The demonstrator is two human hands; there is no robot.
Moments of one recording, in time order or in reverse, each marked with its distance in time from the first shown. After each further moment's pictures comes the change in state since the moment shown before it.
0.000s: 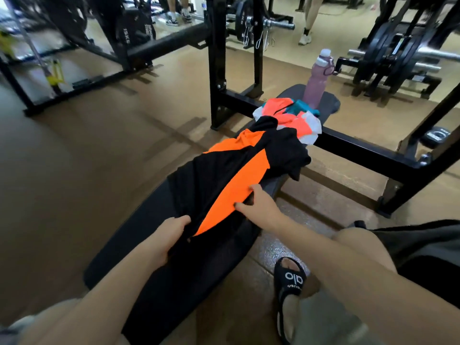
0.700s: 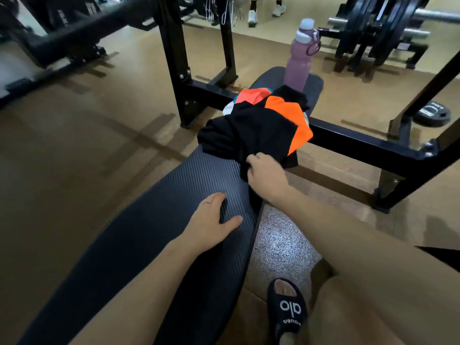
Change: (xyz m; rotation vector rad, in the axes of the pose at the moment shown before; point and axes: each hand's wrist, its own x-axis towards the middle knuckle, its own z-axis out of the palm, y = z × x) left_hand 0.147 0.115 0.141 0.823 -0.051 0.740; right_hand 0.196 0.075 -0.087 -0.577 0.370 -0.191
